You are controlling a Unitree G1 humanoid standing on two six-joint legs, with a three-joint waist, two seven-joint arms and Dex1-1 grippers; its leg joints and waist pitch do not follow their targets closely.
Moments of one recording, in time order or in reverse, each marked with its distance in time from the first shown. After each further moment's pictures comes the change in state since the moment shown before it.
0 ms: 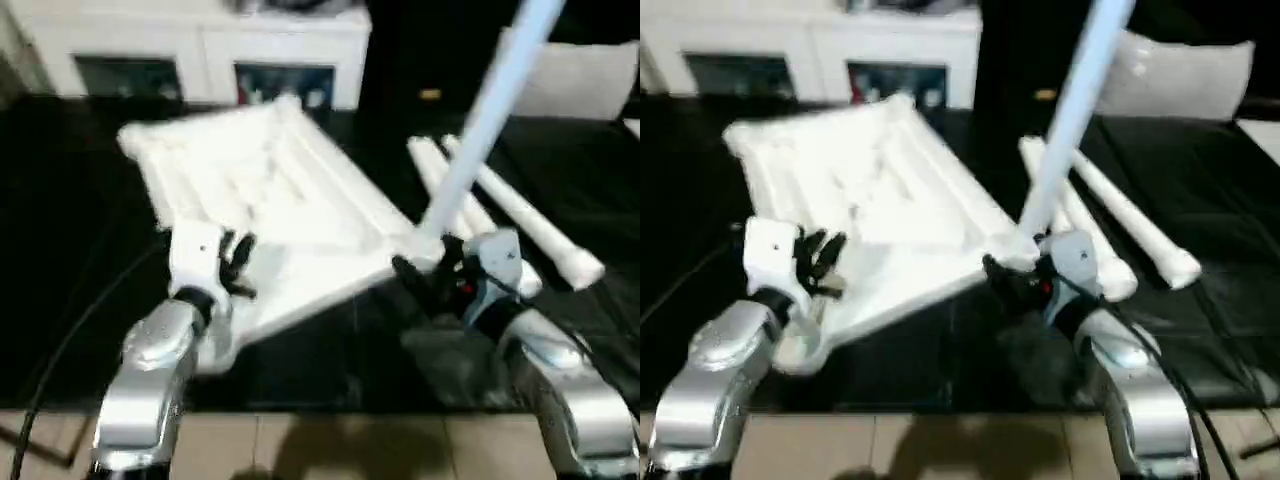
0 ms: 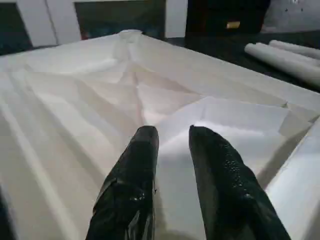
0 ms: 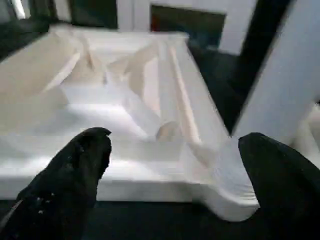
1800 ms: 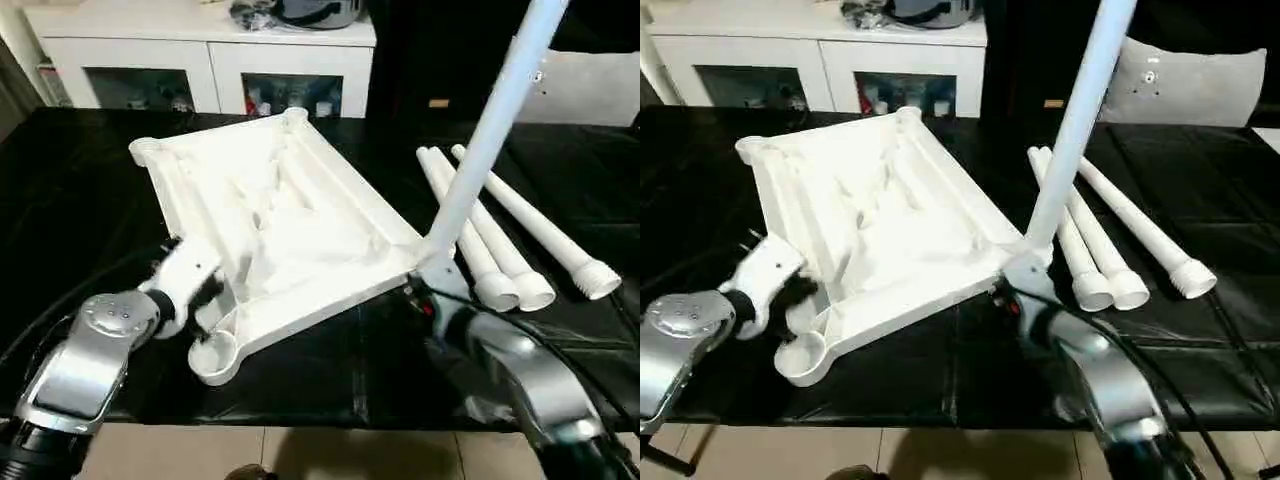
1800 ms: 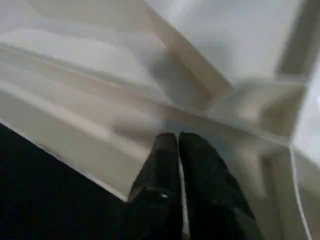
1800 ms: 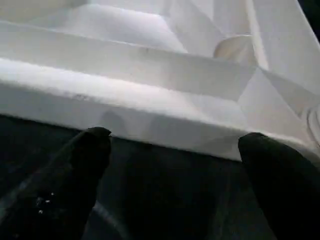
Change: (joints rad) left arm -0.106 0.506 -0.189 0.096 0.065 0.307 -0.329; right arm -0.145 -0.056 0.202 0.292 -0.111 0.076 0.072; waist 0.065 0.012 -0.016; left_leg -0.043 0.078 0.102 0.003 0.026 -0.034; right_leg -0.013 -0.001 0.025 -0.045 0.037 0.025
